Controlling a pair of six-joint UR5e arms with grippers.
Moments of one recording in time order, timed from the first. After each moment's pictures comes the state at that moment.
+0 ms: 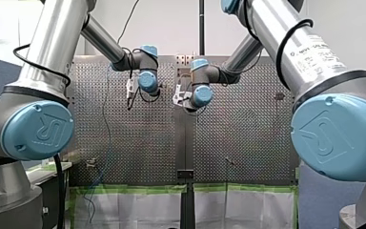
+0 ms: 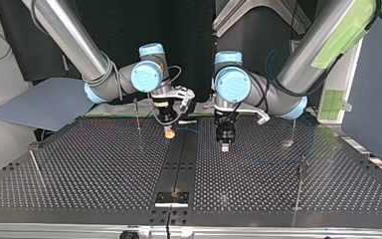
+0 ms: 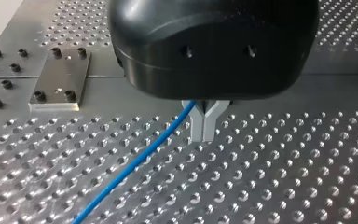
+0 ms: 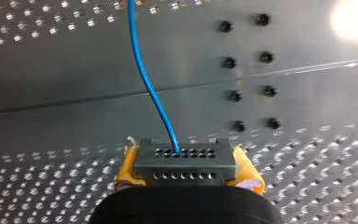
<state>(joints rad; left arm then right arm) -0.39 -1.88 -1.62 -2.80 -1.95 -1.48 2.29 -0.94 1.33 -0.26 1.73 1.78</state>
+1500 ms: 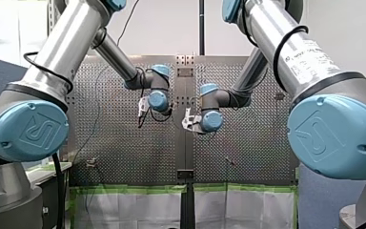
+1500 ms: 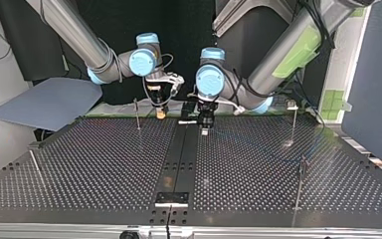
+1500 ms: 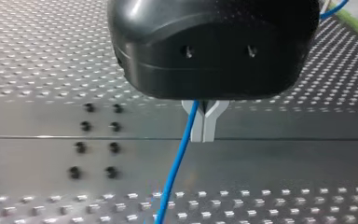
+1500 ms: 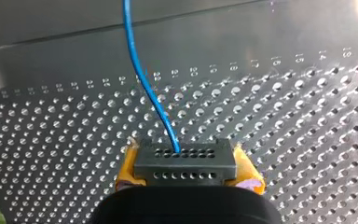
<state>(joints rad) -0.48 -2.05 -1.62 -2.74 -1.93 -1.49 2.23 -0.90 1.56 -0.48 1.74 1.78</state>
